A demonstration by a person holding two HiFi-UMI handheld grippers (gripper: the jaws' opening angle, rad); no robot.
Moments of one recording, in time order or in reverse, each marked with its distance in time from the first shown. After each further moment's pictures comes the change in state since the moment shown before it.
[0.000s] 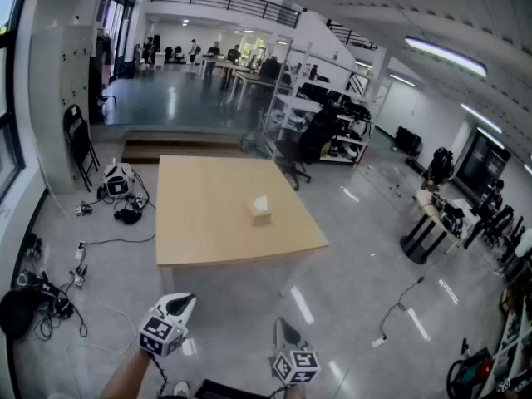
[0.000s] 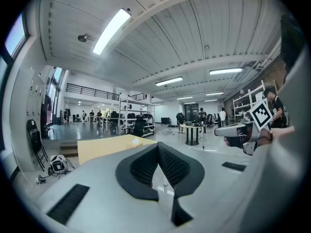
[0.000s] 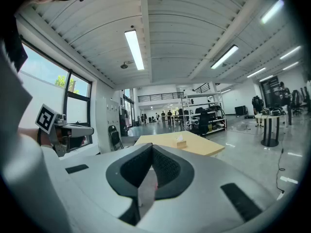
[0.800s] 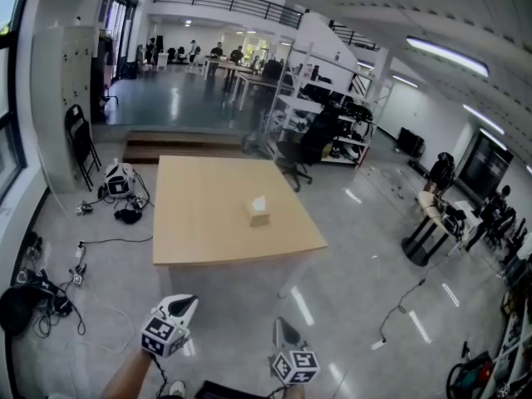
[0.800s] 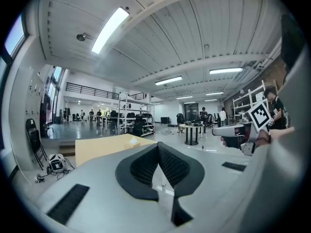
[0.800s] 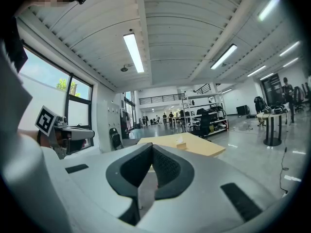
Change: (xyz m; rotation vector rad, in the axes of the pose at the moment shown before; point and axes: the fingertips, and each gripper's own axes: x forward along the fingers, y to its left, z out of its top) left arm 0.016 -0.020 0.002 -0.004 0.003 -0.003; right arm 0.001 -0.020 0.003 0.012 -0.021 0.019
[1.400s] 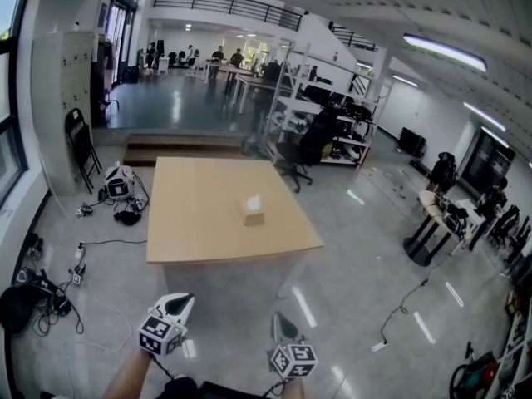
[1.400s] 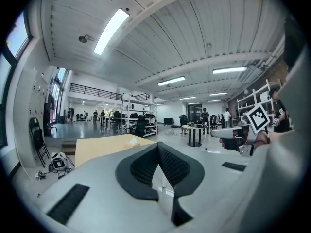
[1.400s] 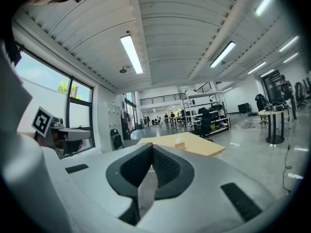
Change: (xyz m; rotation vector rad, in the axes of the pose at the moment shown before) left arm 0.014 -0.022 -0.003 -0.016 -0.008 0.044; right arm 0.003 -0.034 -0.001 0.018 -0.008 0.024
